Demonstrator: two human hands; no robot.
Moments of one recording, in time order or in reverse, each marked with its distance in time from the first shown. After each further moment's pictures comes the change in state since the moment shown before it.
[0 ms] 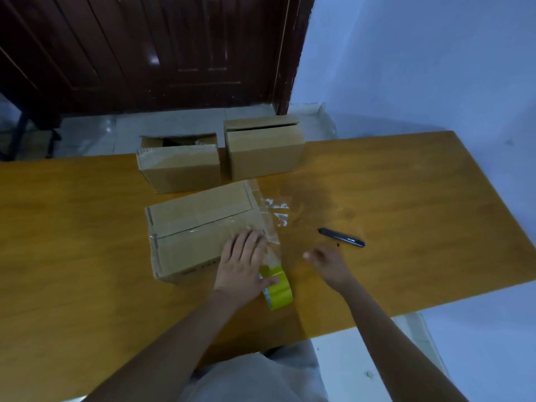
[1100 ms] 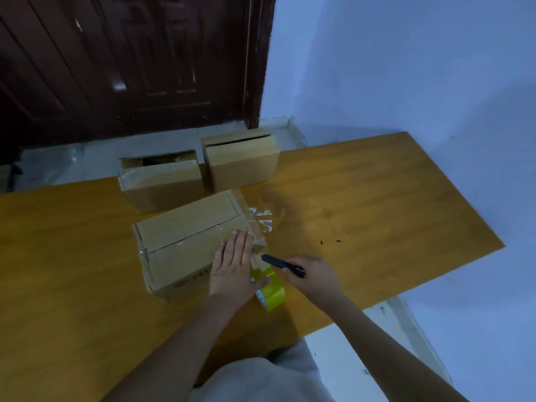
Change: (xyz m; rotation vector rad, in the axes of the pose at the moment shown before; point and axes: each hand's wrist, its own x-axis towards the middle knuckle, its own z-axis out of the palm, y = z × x) left_hand 0.002 -0.001 -0.002 -0.053 -0.123 -0.076; right_hand -0.076 -0.058 0.001 -0.284 0.140 -0.280
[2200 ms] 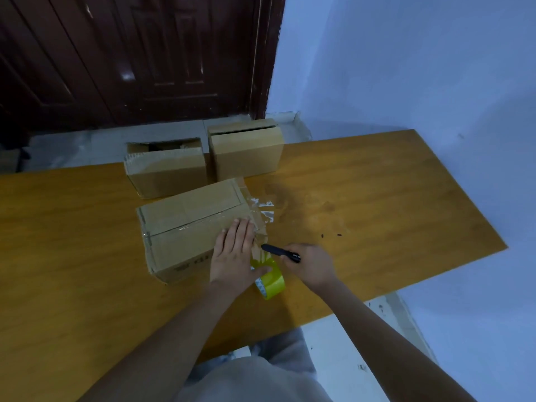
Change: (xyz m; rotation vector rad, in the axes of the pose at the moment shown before) left_hand -0.003 0.007 -0.009 0.138 -0.034 -0.033; right_hand 0.010 0.002 0.004 -0.098 -0.030 0.044
